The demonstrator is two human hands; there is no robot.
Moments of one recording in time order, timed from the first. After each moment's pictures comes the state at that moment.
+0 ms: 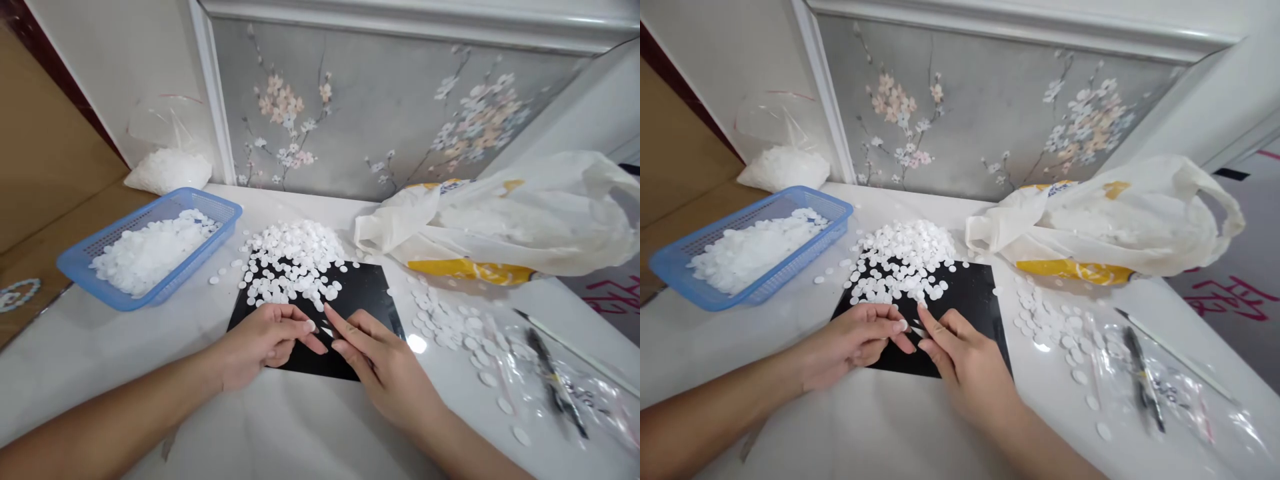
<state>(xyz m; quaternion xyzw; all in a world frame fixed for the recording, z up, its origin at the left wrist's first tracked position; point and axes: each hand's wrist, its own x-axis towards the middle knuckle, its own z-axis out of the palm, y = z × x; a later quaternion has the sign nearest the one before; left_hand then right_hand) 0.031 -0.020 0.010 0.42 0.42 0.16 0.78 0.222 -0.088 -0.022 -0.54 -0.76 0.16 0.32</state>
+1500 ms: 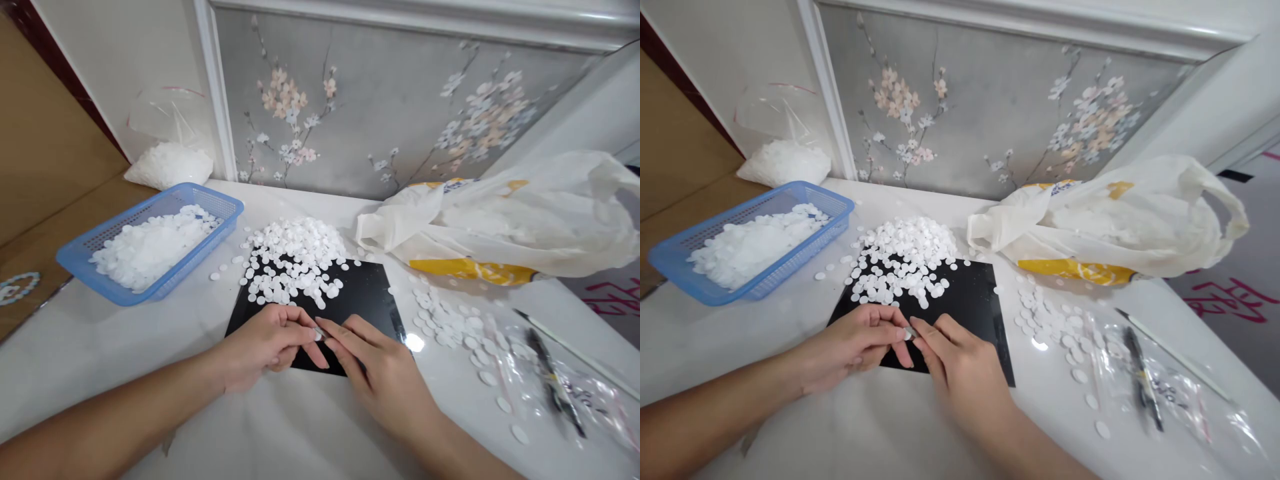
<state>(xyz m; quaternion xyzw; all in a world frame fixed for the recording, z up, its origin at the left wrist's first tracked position) 0.033 -0.025 0.014 0.44 0.42 0.14 0.78 0.211 -0.091 -0.017 -0.55 -0.78 0.10 0.28</state>
